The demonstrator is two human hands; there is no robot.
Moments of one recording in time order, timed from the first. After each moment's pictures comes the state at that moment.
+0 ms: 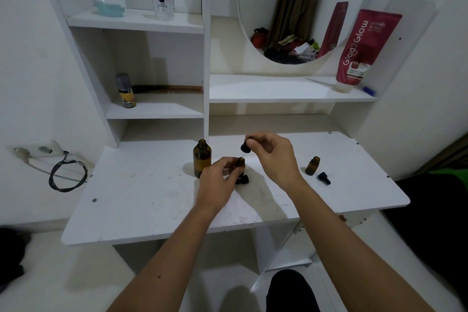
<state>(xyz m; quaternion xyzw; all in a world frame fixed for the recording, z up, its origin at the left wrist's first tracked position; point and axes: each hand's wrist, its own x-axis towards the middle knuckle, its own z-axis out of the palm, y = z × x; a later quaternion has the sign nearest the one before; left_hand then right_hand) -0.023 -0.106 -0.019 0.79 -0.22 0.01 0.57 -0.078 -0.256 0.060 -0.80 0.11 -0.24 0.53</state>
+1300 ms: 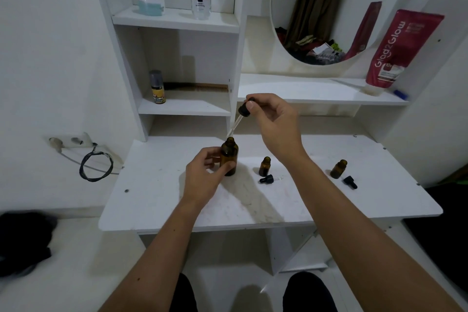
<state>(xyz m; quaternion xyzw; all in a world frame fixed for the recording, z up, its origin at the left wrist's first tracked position) 0.003 -0.024 -0.007 0.76 -0.14 0.02 0.63 -0.035 -0.193 0.121 -0.76 -0.01 -0.32 0.57</state>
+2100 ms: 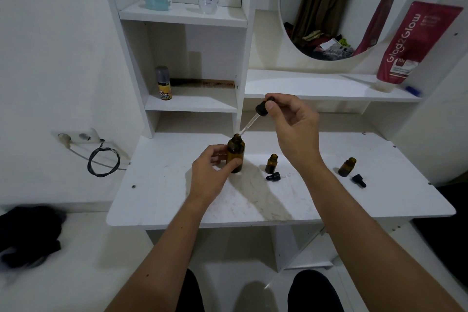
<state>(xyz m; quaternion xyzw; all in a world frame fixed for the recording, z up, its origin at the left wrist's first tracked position) 0.002 -0.025 -0.007 0.77 -0.13 0.02 0.63 -0.052 -0.198 0.112 -0.73 -0.02 -0.38 0.58</state>
